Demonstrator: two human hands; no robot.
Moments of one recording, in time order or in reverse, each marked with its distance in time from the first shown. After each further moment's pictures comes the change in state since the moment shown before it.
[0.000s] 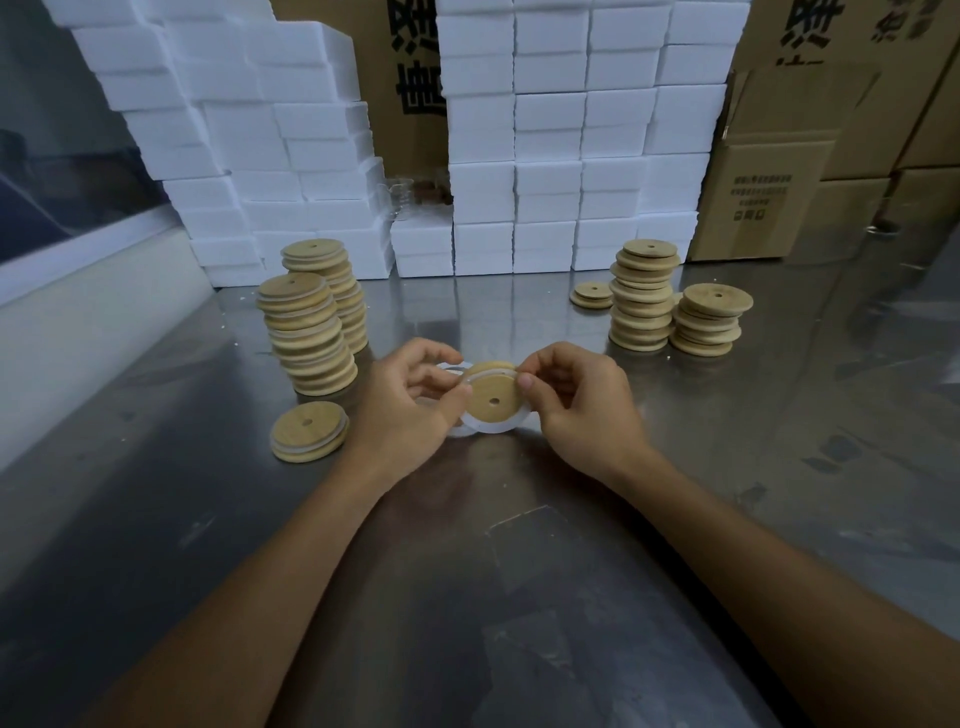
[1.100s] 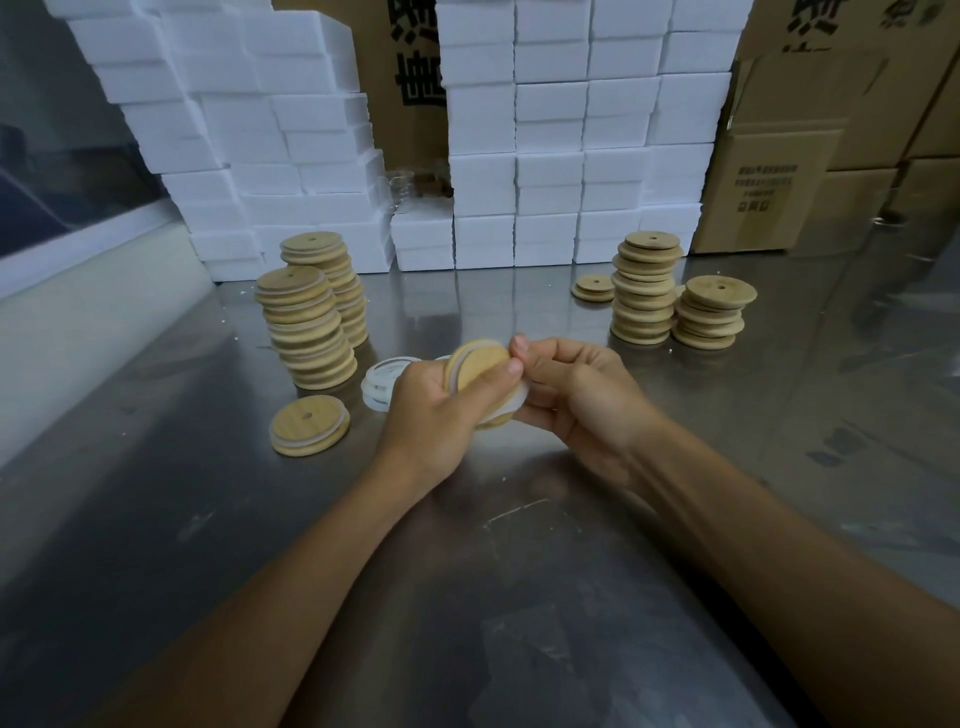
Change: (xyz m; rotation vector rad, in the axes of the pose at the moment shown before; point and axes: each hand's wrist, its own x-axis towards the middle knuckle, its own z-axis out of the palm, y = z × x) left_hand -0.011 0.013 0.024 -0.183 -0.046 -0.017; right_hand 0.003 -0.022 -0.005 0.834 -0.239 0.430
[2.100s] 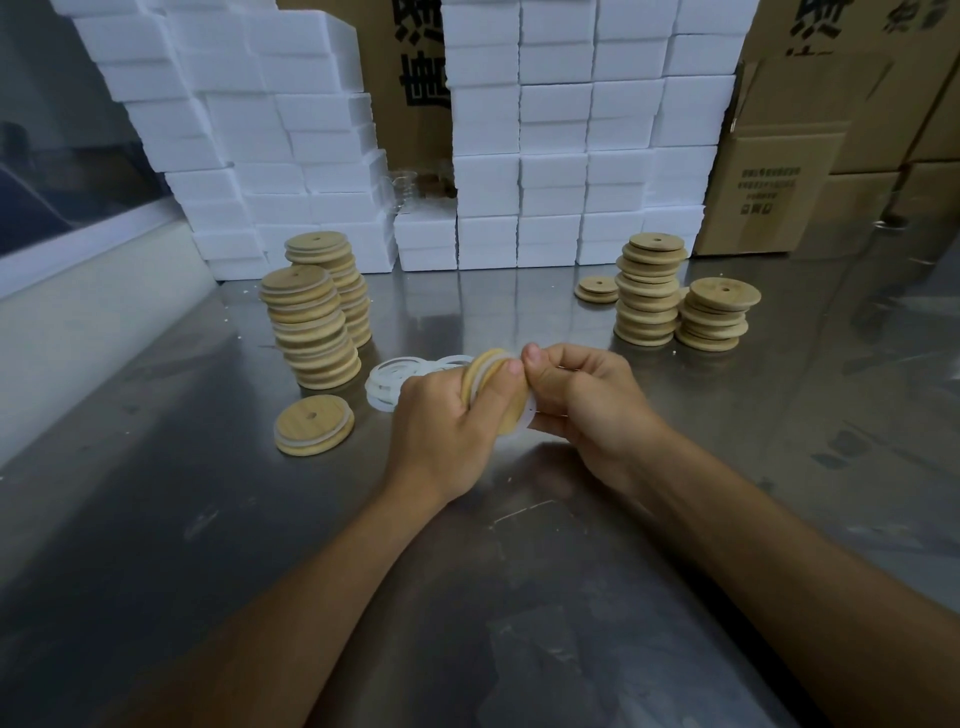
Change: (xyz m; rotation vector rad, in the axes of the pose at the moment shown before) left_hand -0.005 -0.006 0.003 0.349 0.119 0.296; right_hand 0.000 0.007 0.000 -0.140 0.118 -0.031
